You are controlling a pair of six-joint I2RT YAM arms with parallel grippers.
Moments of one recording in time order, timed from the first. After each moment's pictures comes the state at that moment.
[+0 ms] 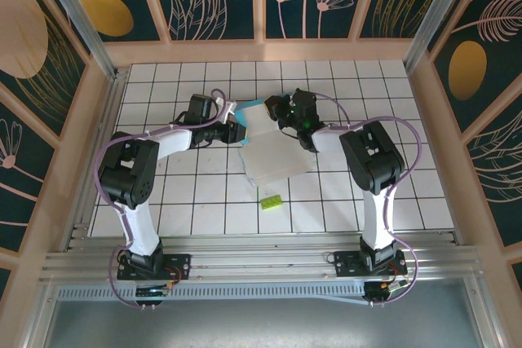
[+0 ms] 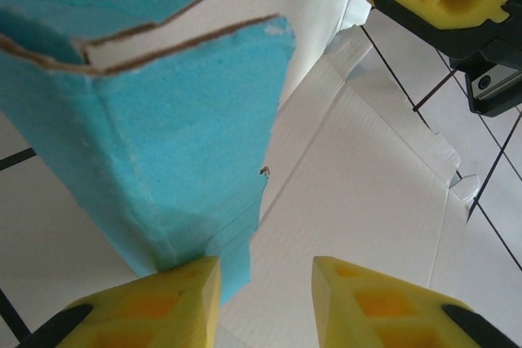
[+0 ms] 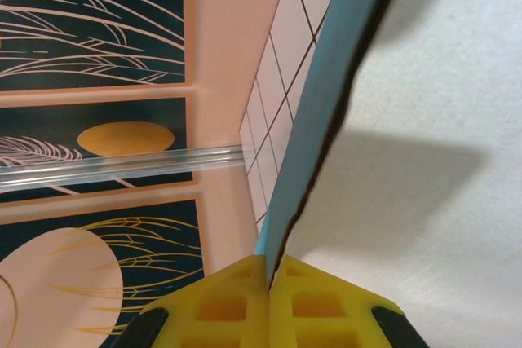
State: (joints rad) left arm -0.33 1.89 1.10 0.02 0.60 -0.16; right arm 0.49 2.04 1.13 0.66 -0.29 1.44
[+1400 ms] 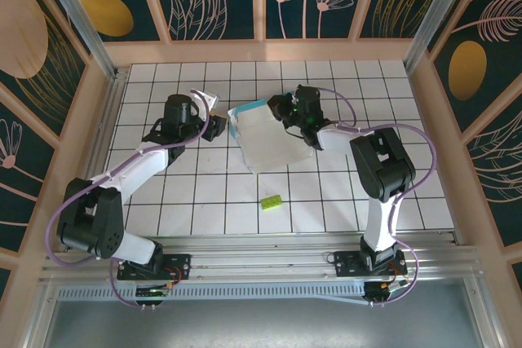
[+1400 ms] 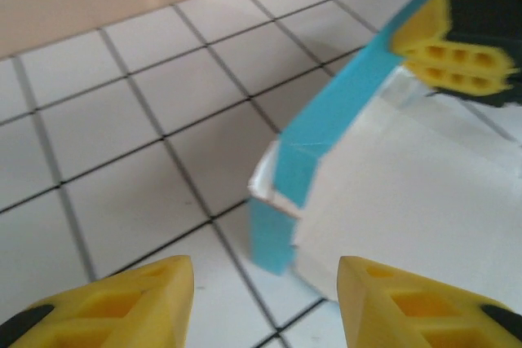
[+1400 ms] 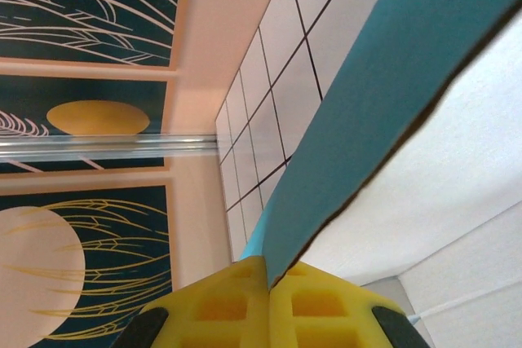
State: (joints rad) left arm -0.32 1.47 0.92 0.02 0.19 0.09; right arm 0.47 1.93 1.14 0.46 -0.29 1.30
